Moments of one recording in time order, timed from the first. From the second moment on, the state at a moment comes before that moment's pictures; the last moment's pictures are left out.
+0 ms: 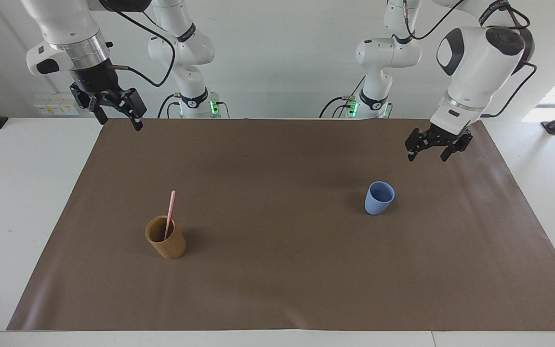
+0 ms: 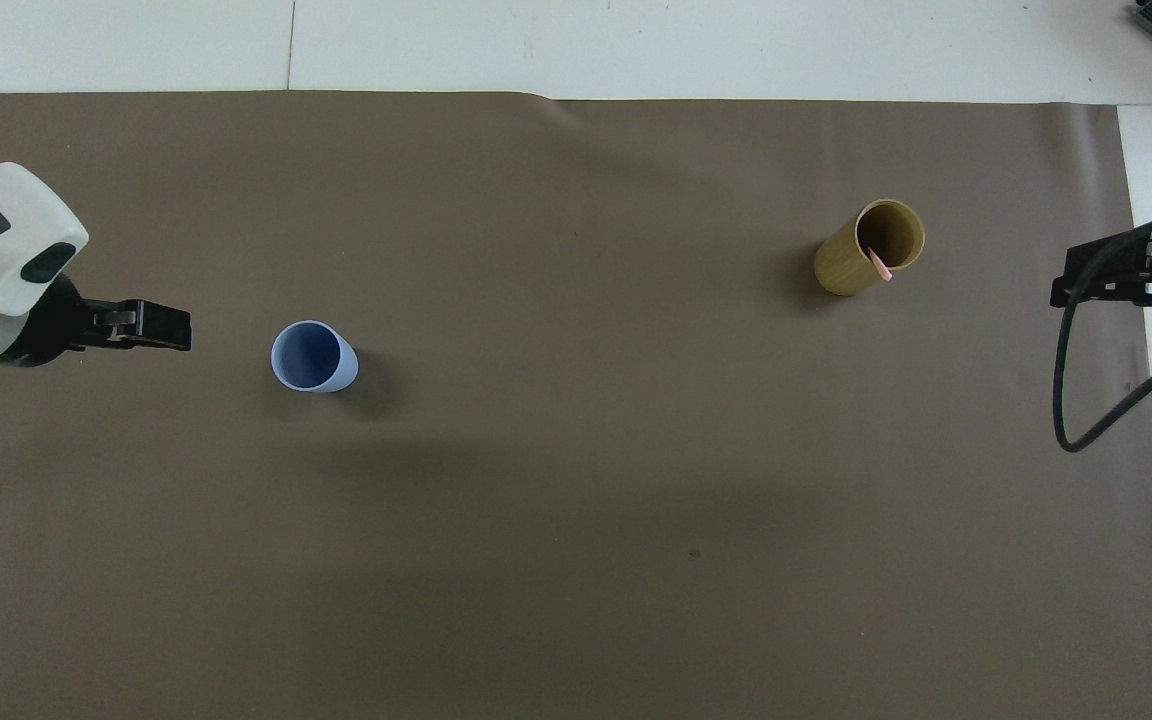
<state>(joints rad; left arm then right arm) -0.07 -0.04 -0.06 -1.89 -0.03 1.90 -0.08 -0.01 0.02 0.00 -1.47 0.01 1.60 0.25</state>
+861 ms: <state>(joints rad) -0.14 0.10 -0.06 -2.06 -0.03 2.17 -0.19 0.09 0.05 0.03 -1.65 -0.06 1.79 0.24</state>
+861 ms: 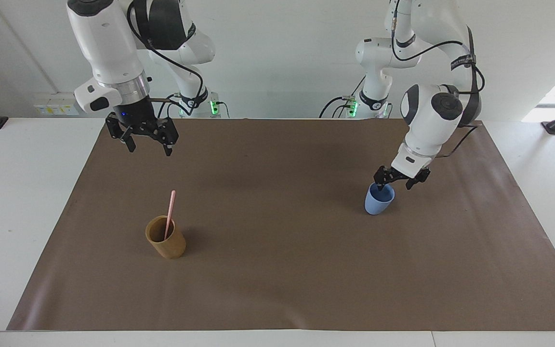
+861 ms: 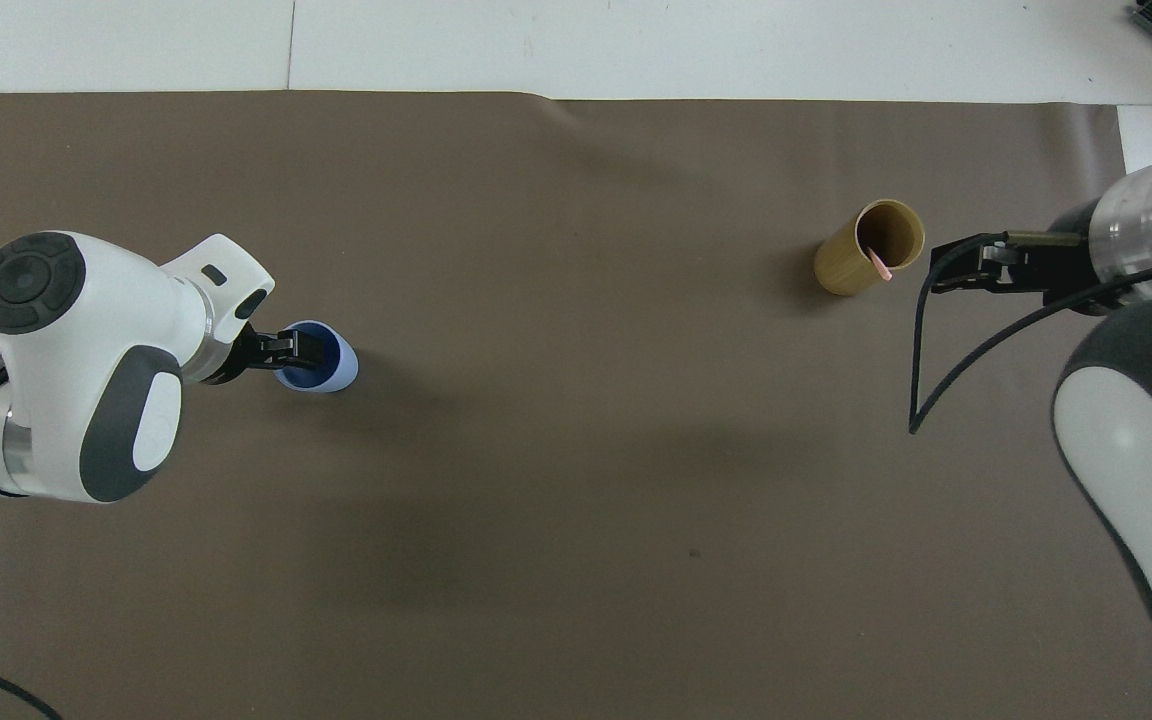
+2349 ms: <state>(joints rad) -0.17 0.11 -0.06 -1.83 -0.03 2.03 -0.19 0.15 0.10 0.03 -1.86 -0.25 2.17 0.16</state>
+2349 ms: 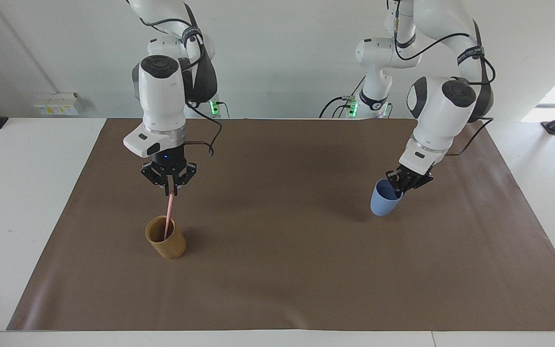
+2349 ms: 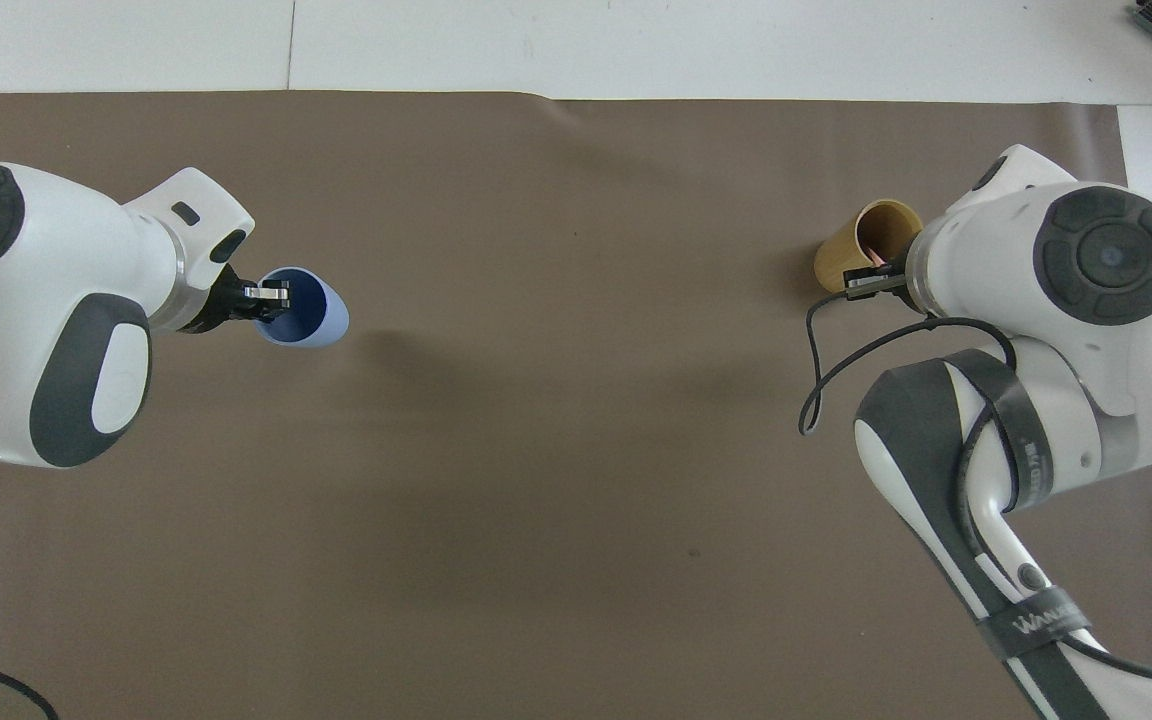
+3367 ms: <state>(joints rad) -0.61 0.37 -0.07 -1.63 0.06 2.09 -0.76 0.14 -0.04 0.01 -1.67 -0.13 1.84 0.16</state>
